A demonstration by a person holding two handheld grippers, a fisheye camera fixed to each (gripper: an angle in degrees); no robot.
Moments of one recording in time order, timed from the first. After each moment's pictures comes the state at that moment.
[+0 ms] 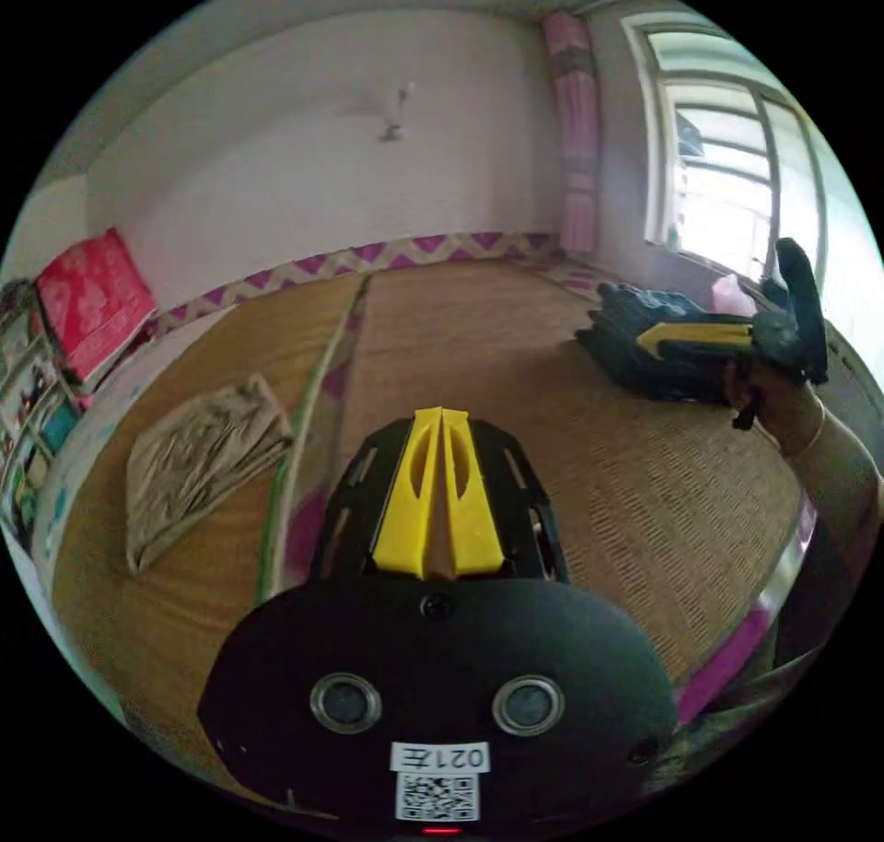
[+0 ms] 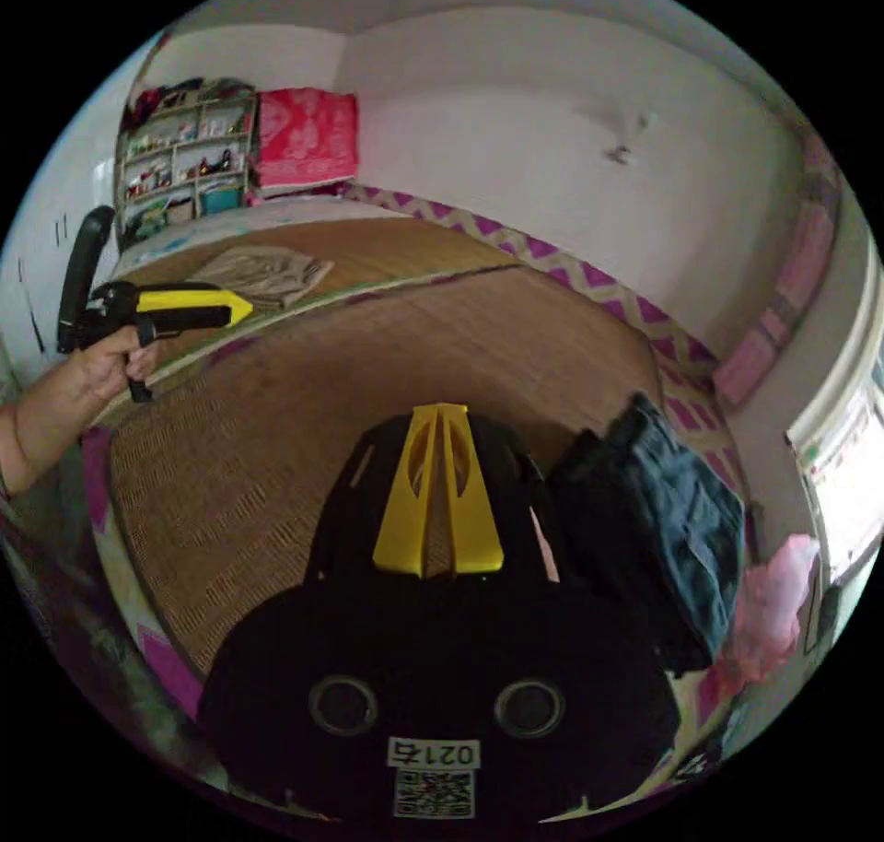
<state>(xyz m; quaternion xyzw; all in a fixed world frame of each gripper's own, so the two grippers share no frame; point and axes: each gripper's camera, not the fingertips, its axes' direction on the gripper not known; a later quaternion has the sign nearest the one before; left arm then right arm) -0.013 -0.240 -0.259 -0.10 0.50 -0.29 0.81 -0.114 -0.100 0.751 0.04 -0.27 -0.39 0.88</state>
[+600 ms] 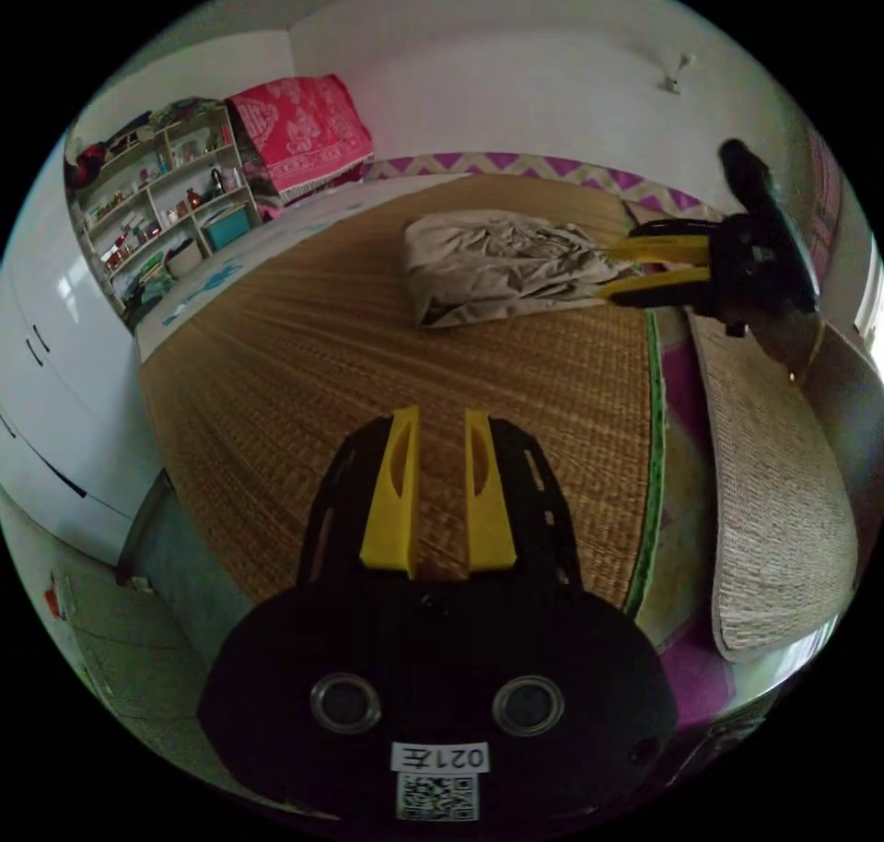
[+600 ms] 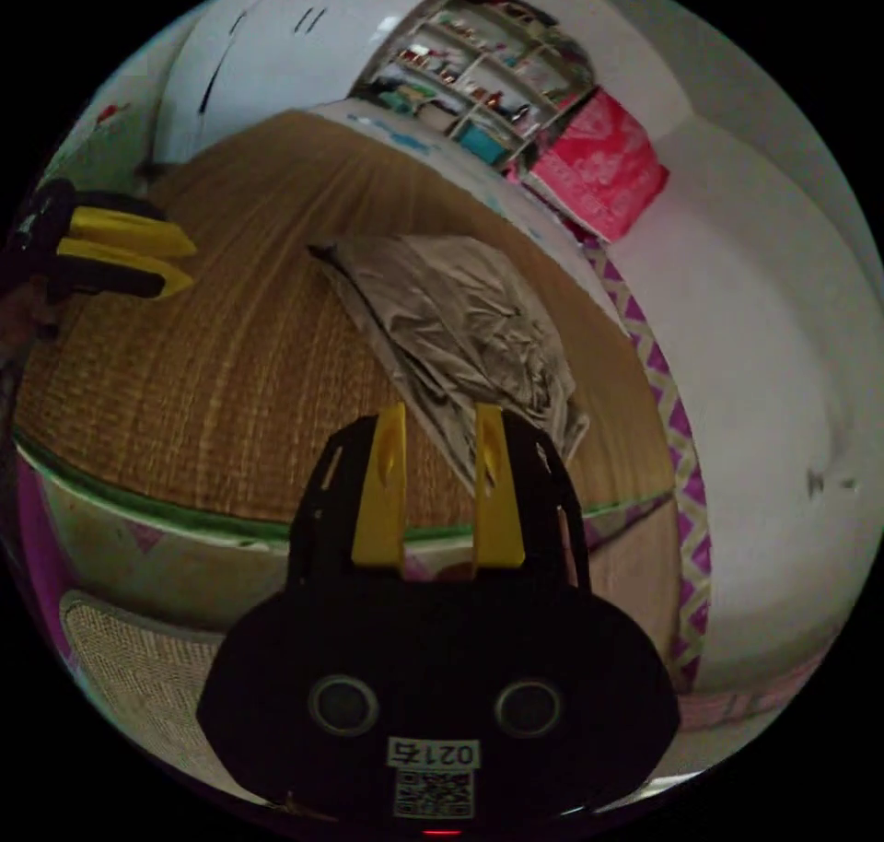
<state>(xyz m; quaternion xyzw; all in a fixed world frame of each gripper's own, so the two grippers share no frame) -0.106 0.051 -0.212 -0.36 0.33 -0.35 0.80 -0.663 0.252 0.664 0.13 -0.30 -0.71 0.63</state>
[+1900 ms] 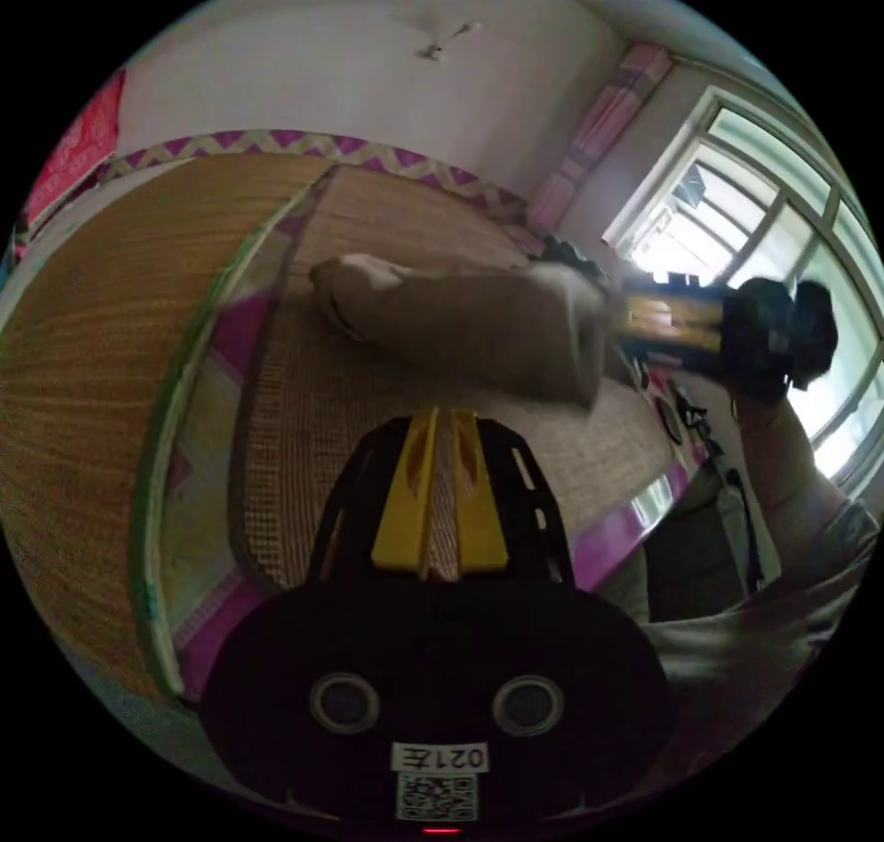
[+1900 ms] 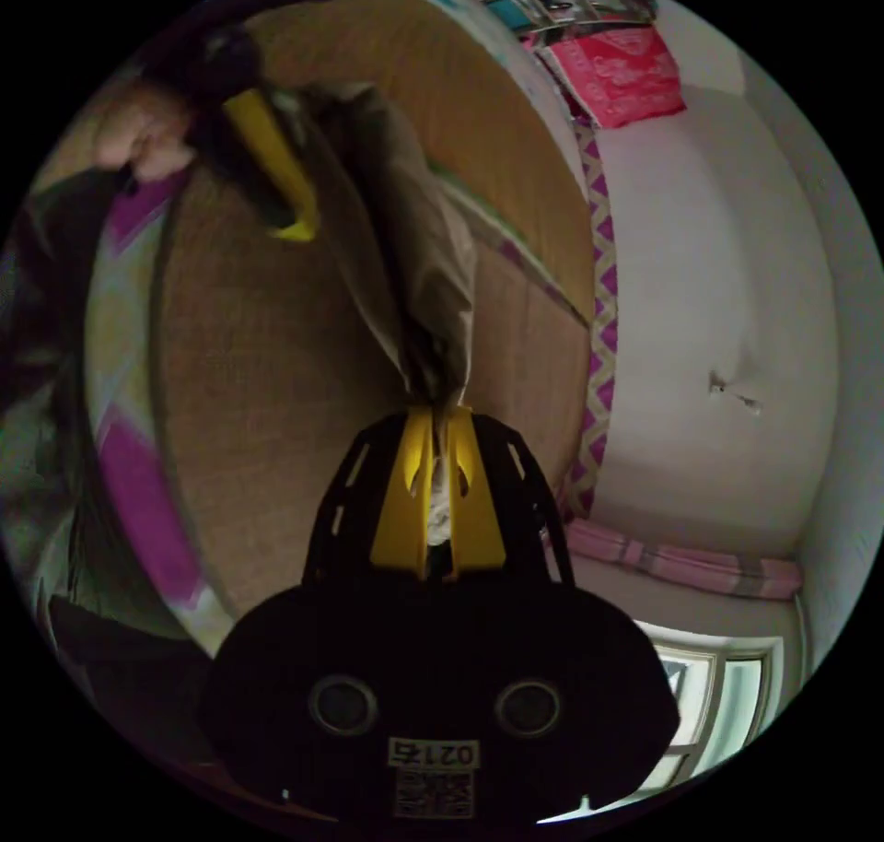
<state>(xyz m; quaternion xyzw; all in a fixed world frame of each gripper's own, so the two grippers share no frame) -0.027 -0.120 -0.368 -0.18 0.67 -0.32 0.65 -0.231 0.314 0.523 0.05 -0.03 -0.77 0.64</state>
